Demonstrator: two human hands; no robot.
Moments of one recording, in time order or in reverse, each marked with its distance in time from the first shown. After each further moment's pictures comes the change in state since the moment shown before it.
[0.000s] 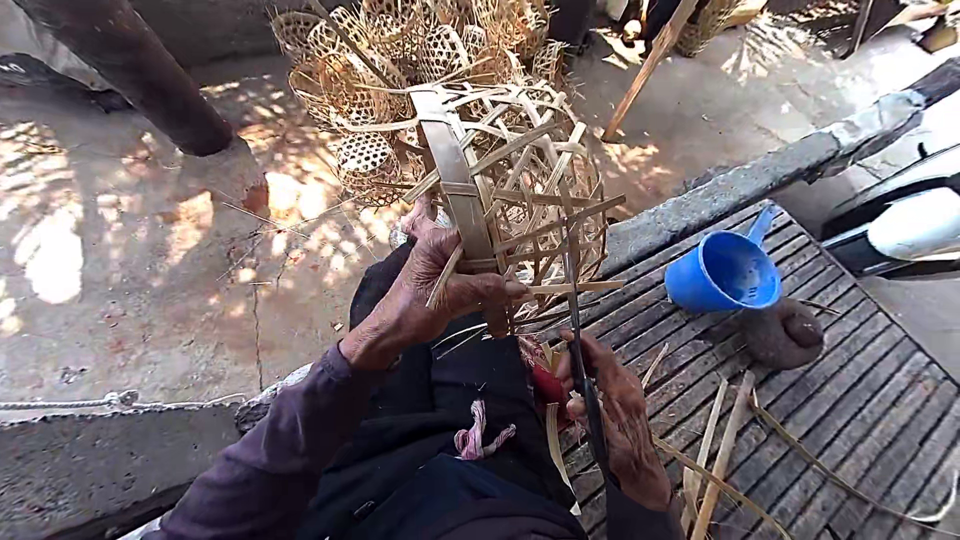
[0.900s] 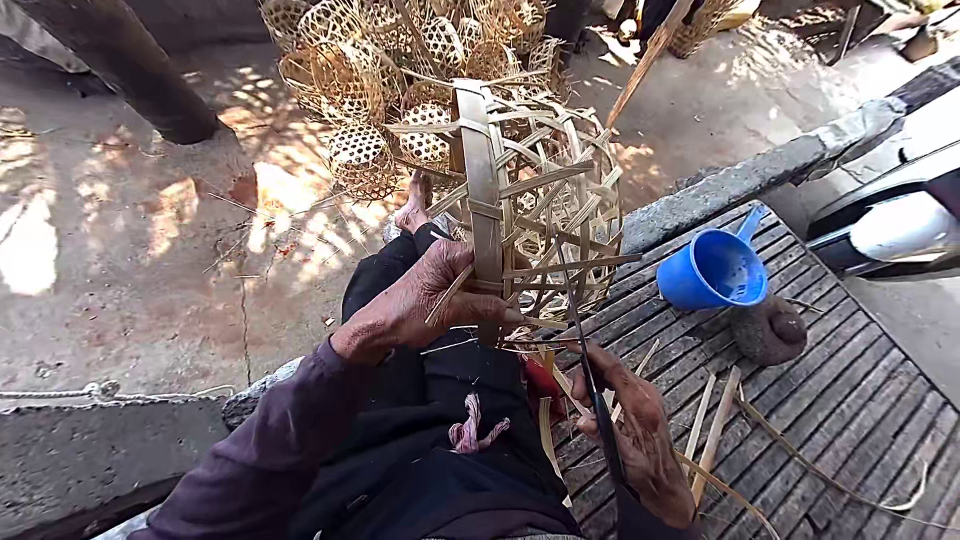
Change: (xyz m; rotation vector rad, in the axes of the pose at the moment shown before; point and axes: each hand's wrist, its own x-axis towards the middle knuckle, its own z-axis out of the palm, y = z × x) left_hand -0.008 -0.002 -0.010 0.045 -0.295 -0.041; right_hand -0.015 -0.011 -0.022 -0.162 -0.045 0.018
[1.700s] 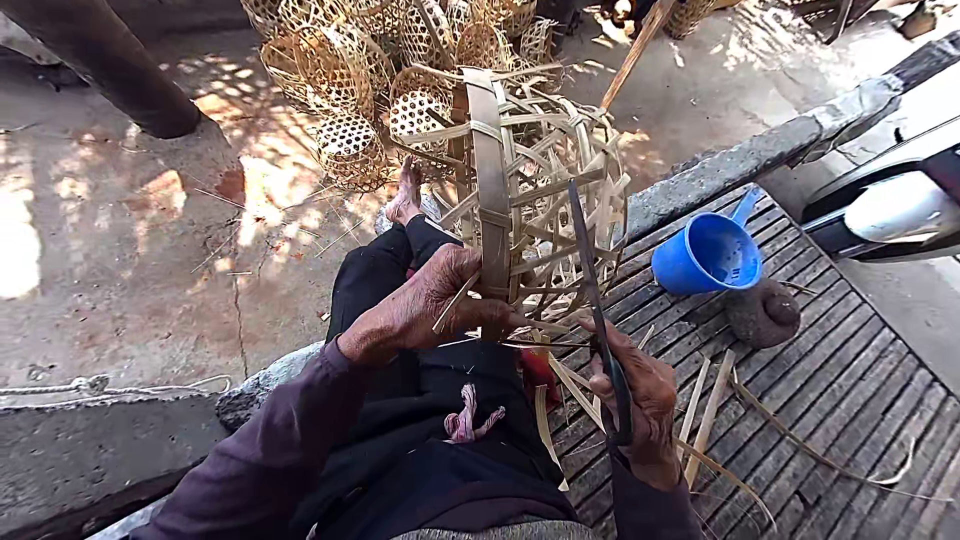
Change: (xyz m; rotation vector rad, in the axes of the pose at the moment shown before) left_hand 0.002 -0.013 0.013 0.052 -0.052 0.023; right_hand 0.004 0.004 0.001 -0.063 0.206 -0.093
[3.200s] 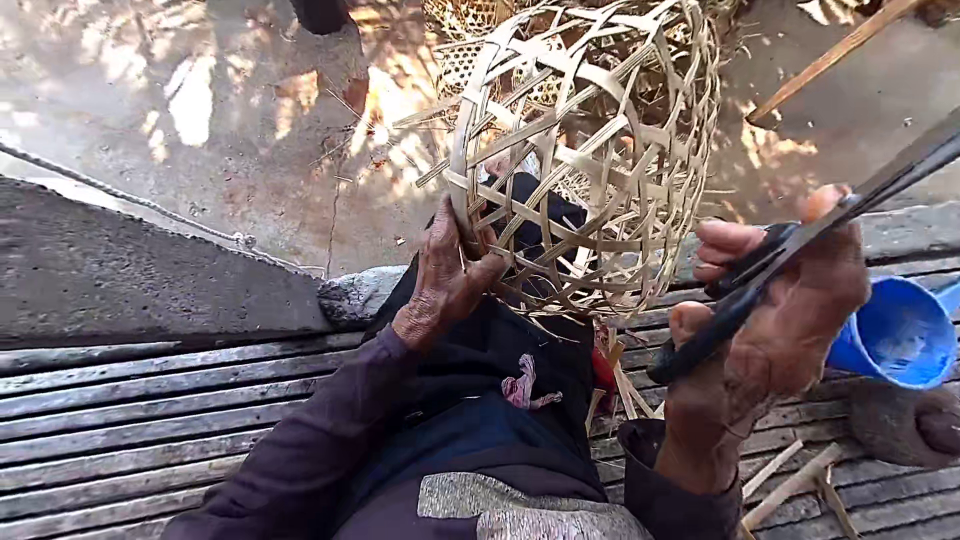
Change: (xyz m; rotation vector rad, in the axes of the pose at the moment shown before) left_hand -0.091 -0.030 -0.001 0.434 1.026 -0.285; right_hand 0.087 -0.038 0.061 0.067 -0.020 -0.117
